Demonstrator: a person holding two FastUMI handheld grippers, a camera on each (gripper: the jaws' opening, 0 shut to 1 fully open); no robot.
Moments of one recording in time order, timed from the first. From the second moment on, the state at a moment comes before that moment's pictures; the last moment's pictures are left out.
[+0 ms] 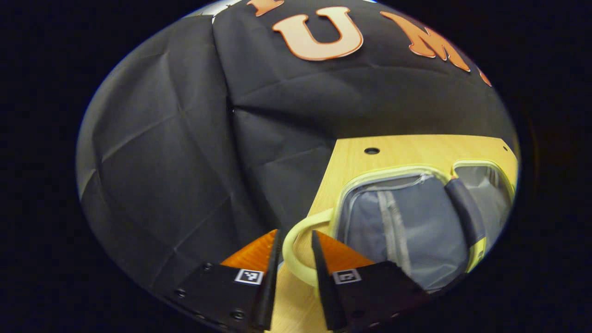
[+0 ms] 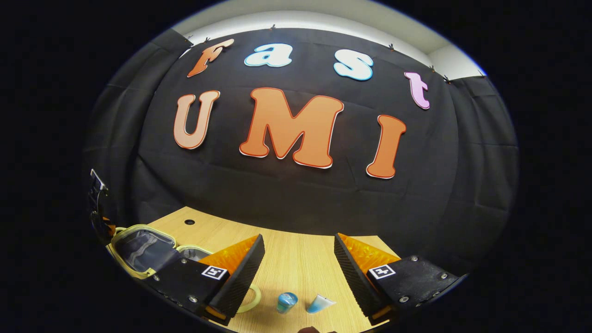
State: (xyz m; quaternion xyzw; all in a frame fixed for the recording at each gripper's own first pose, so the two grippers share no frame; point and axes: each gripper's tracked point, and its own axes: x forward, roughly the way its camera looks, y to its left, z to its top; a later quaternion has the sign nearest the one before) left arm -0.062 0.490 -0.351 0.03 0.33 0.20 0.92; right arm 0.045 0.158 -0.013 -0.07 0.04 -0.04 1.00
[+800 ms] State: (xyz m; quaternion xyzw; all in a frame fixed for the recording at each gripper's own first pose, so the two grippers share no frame) left arm 0.004 0.247 -0.193 0.04 0.15 0.06 0.99; right arm 0.039 0.100 -0.035 -0.05 0.06 -0.02 1.00
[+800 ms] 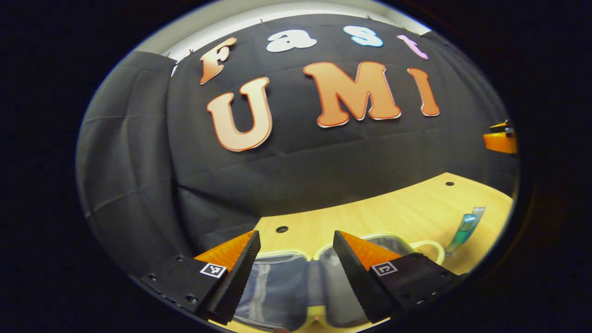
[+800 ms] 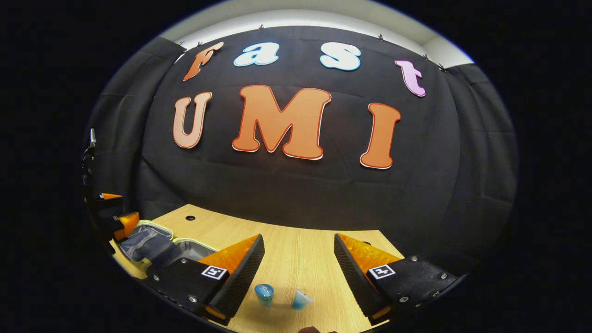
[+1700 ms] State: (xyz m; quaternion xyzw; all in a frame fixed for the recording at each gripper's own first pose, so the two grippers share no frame) left arm -0.003 -0.046 -0.265 -0.01 0.17 -0.11 0.98; right arm 0.051 0.062 -0.114 -0.08 0.09 0.06 0.99
